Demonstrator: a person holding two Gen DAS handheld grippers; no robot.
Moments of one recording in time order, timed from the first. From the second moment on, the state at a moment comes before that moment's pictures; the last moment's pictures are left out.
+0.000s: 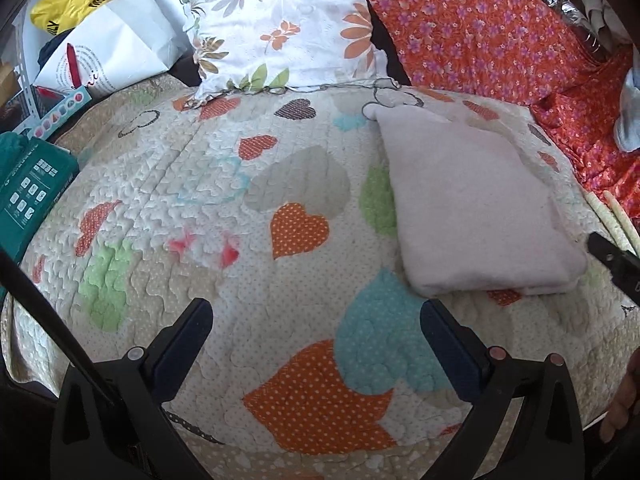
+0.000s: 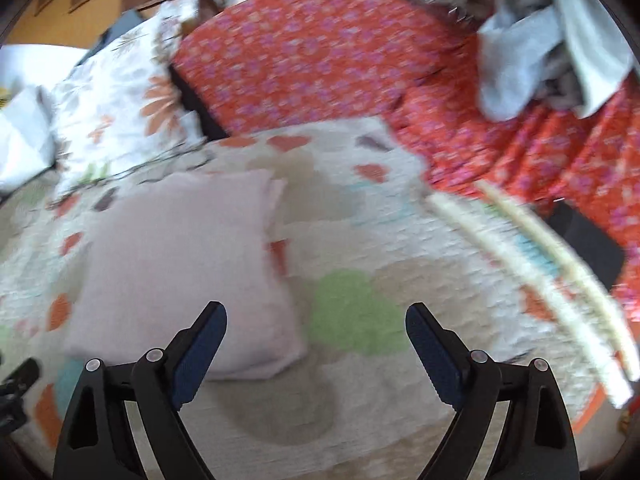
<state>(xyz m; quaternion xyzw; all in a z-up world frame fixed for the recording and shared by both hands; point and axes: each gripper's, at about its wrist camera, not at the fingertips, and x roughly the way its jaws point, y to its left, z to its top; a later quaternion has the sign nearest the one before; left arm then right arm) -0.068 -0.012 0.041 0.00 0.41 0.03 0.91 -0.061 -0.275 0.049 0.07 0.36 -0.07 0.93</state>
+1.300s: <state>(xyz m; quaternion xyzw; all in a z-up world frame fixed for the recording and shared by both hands) -0.072 -0.016 0.032 -0.01 0.46 0.01 0.89 -0.062 -0.231 0.053 0.04 0.38 0.00 0.93</state>
